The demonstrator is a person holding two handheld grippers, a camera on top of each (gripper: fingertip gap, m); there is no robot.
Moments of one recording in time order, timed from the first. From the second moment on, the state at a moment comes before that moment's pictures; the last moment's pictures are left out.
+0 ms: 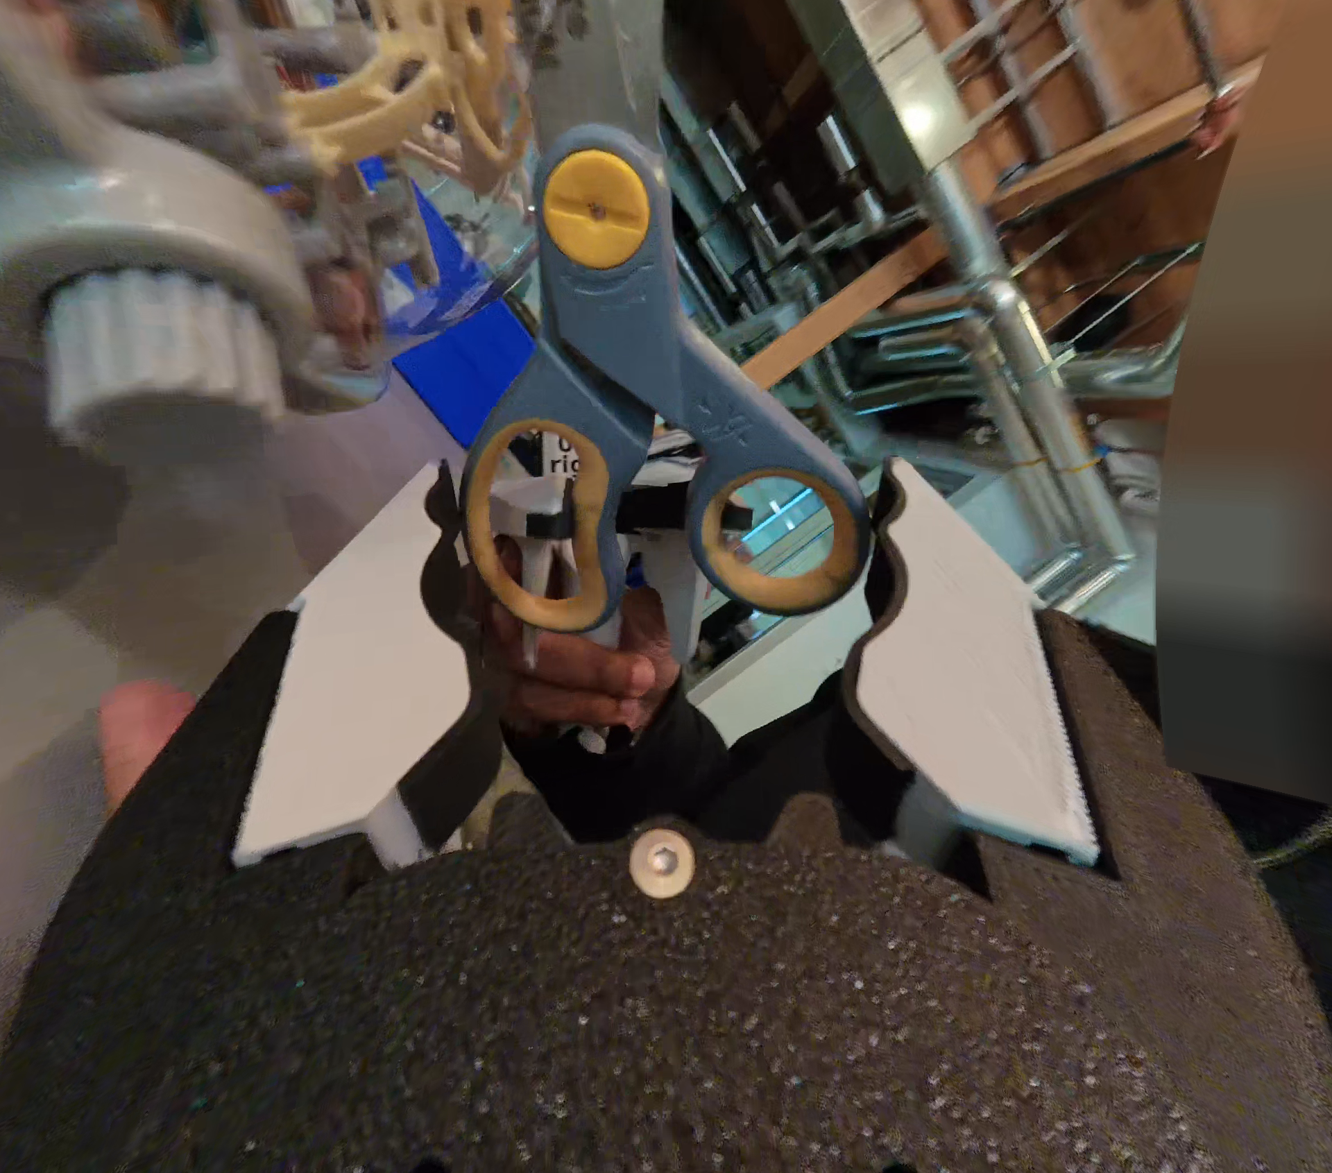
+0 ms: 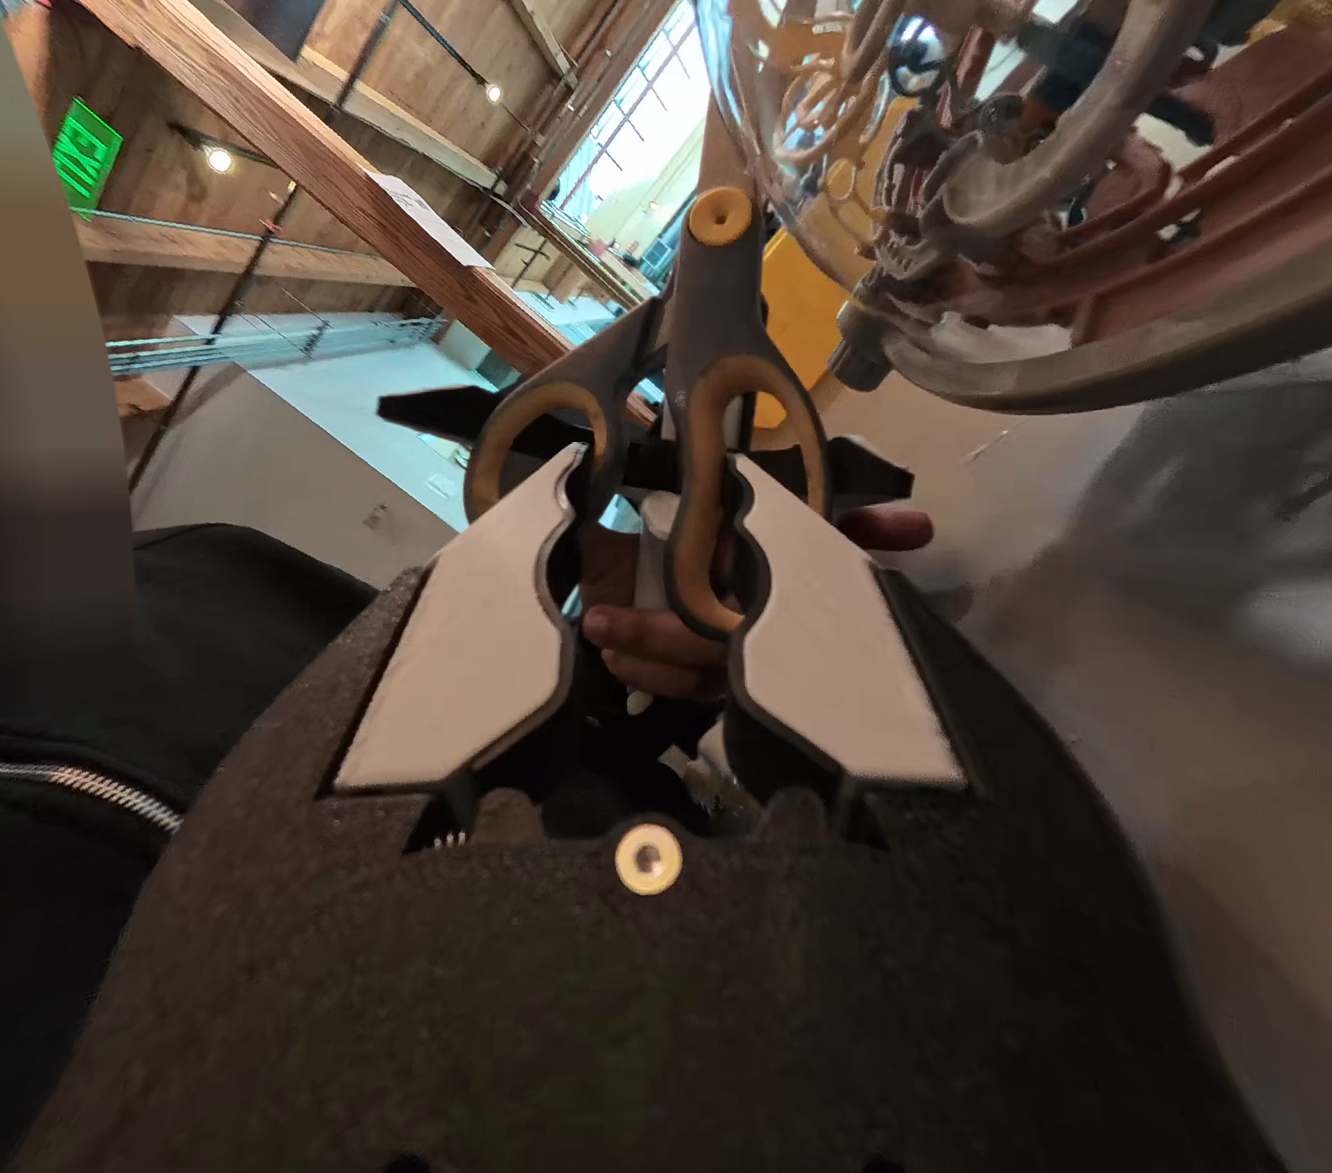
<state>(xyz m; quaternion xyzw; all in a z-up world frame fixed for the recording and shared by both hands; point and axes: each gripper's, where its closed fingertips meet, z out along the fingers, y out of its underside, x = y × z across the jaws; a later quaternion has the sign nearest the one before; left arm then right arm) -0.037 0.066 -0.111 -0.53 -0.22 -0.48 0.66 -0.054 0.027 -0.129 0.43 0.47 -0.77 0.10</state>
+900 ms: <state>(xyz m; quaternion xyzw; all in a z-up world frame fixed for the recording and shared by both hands) -0.042 0.071 -0.108 -0.51 -0.26 -0.50 0.65 -0.057 0.029 -0.125 0.43 0.40 -0.79 0.14</state>
